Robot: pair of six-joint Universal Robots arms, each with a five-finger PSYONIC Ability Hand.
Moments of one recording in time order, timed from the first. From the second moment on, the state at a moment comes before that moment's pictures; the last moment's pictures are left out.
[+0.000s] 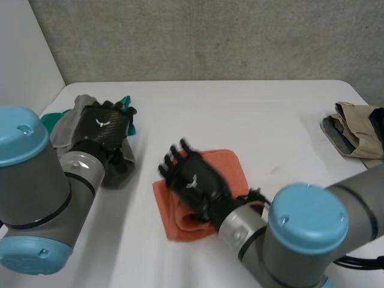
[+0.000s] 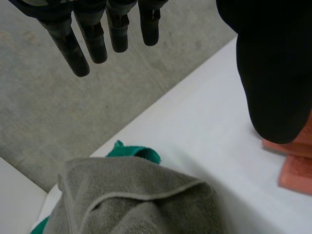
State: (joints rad) left arm 4.19 -1.80 -1.65 3.31 -1.75 3.49; right arm 2.33 -1.13 1.71 -0.45 1.37 2.40; left_hand 0.19 0.21 0.21 0.20 0.05; right_hand 0.23 0.22 0.23 0.23 0.05
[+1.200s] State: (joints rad) left arm 3.98 -2.20 -1.32 2.98 -1.84 3.47; right arm 2.12 -0.97 1.45 0.05 1.45 2.93; left_hand 0.19 0.21 0.21 0.20 0.05; right_hand 0.23 0.21 0.21 0.21 0.05
